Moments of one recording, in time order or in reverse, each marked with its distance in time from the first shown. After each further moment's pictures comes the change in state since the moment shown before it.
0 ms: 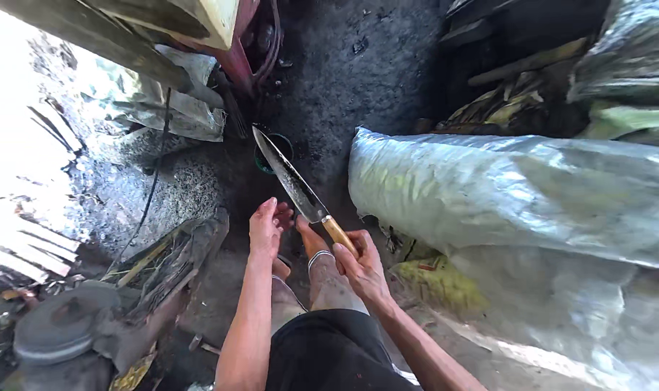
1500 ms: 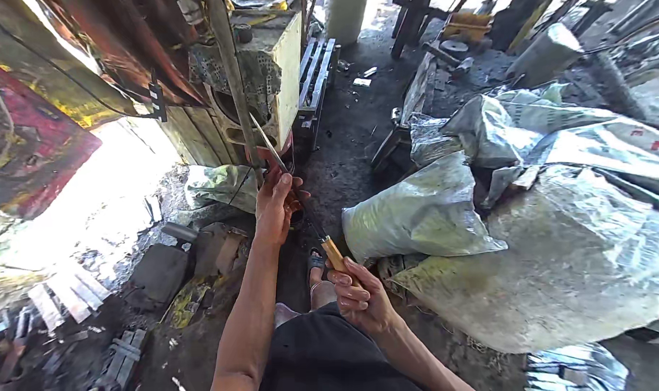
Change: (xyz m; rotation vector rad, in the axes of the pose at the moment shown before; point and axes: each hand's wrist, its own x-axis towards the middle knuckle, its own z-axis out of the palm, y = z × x) left_hand -0.435 0.034 -0.132 -0.095 -0.662 0.838; right_hand -0.403 0.008 0.078 1.250 -1.026 0.056
